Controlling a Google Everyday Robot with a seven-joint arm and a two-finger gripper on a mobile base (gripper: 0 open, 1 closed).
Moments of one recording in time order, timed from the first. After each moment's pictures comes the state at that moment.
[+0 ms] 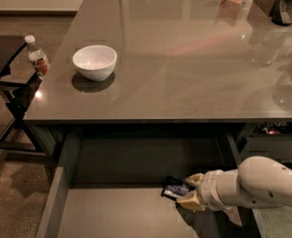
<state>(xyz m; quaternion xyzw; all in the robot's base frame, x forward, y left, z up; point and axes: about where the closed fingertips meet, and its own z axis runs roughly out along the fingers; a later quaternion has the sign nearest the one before) 0.402 -0.131 0.592 -0.50 0.81 0.16 0.27</state>
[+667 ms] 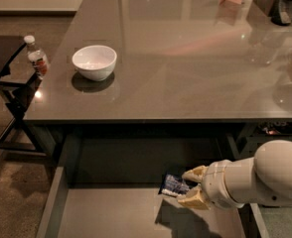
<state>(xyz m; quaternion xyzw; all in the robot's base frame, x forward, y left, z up) 0.372 -0.110 0.690 -0.54 0.78 0.15 0.27</state>
